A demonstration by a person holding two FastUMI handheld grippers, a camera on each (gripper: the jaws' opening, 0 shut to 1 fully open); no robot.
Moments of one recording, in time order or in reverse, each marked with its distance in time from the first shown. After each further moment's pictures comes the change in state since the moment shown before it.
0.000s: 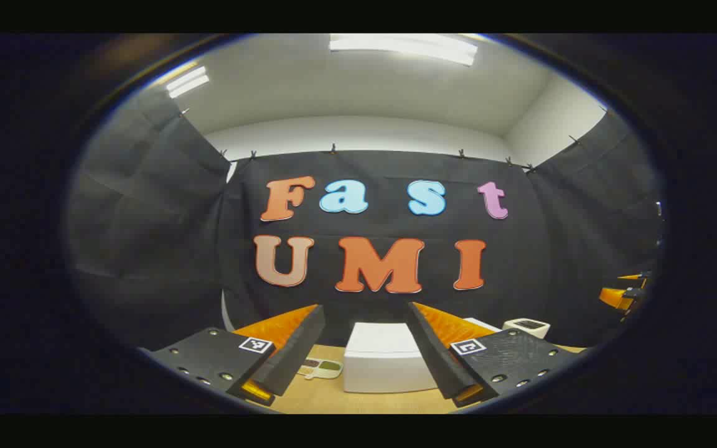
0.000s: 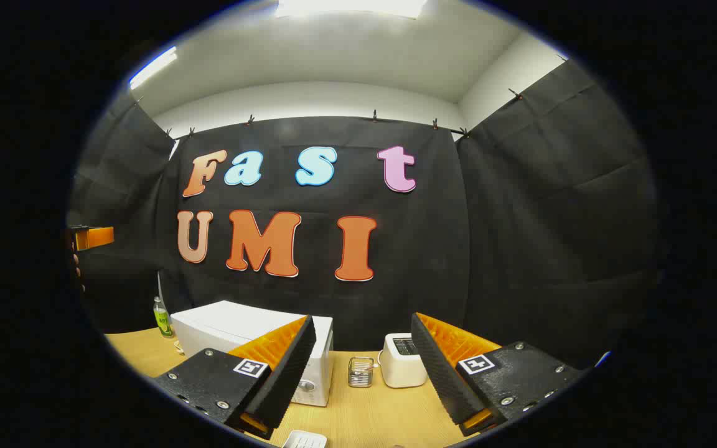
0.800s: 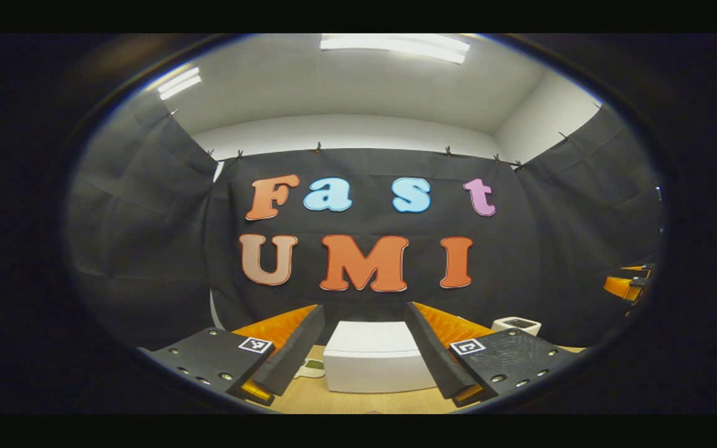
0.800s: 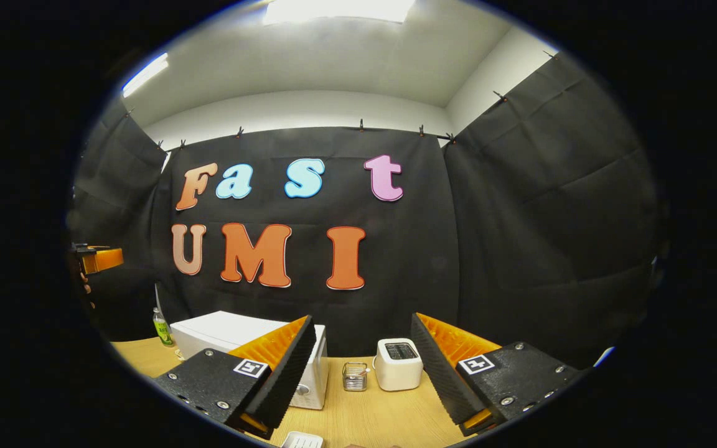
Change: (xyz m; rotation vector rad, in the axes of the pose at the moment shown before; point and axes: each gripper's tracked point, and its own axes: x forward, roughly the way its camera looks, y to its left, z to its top) left arm 0.007 -0.020 -0.010 0.012 0.011 -0.006; right arm -0.013 -0.031 0.010 0.036 -0.025 -0.039
